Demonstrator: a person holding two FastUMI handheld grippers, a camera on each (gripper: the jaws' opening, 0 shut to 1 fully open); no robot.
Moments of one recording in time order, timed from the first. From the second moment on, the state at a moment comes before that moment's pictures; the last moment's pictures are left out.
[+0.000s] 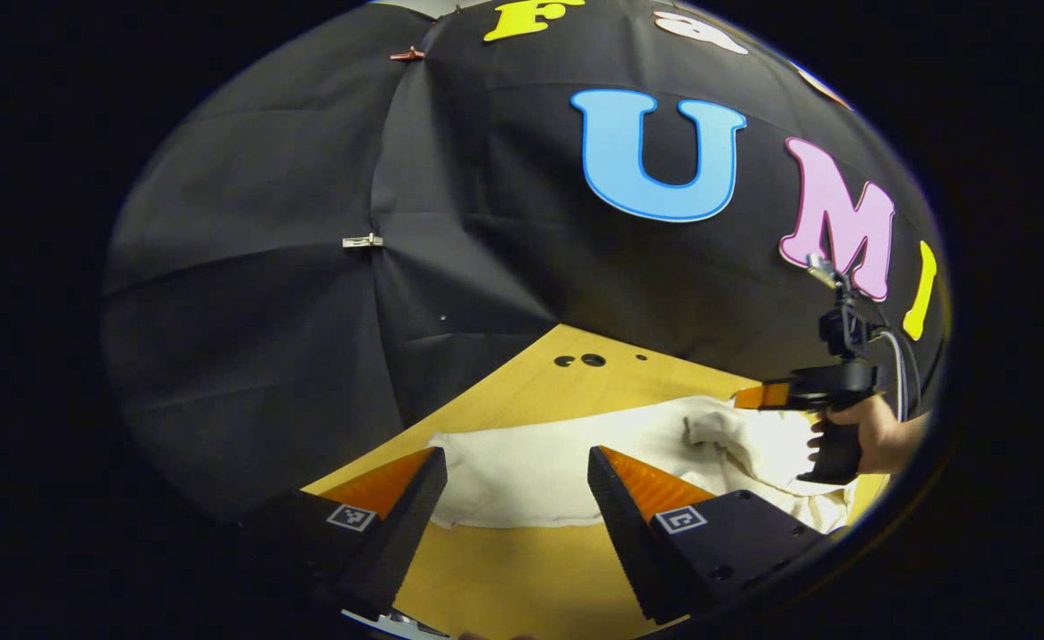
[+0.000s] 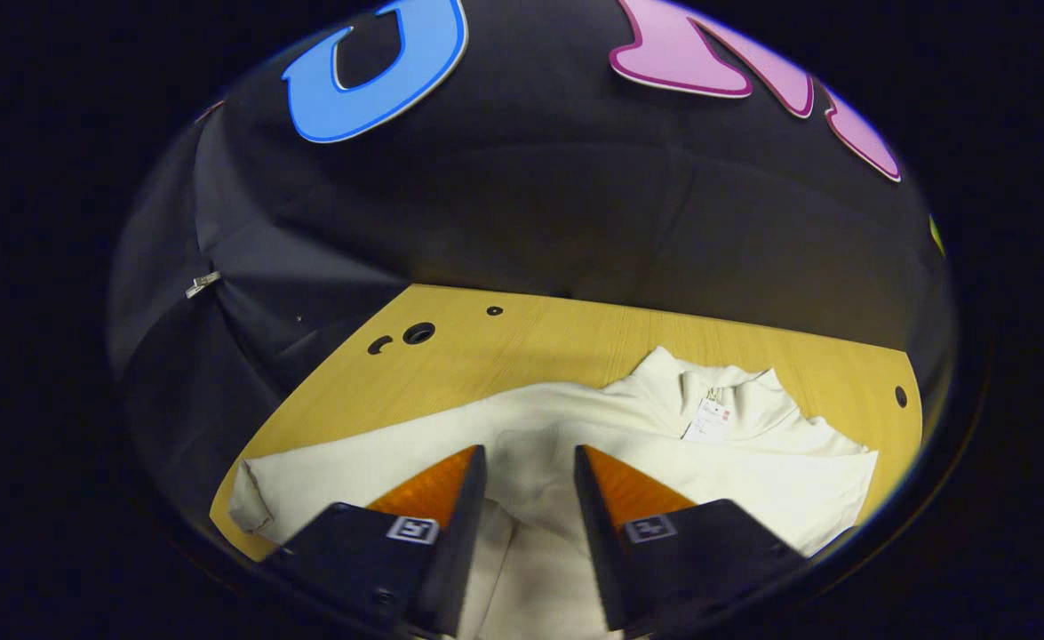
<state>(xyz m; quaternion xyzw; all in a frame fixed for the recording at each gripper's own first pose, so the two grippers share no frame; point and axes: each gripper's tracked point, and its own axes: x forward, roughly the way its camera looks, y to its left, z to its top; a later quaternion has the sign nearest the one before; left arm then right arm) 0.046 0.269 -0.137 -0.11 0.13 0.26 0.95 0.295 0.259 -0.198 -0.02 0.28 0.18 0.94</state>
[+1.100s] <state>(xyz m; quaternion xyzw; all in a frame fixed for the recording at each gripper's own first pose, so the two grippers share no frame) 0.102 0.357 -0.292 -0.14 0.28 0.25 0.92 0.138 -0.161 -0.123 0.05 0.25 -0.13 0.96</state>
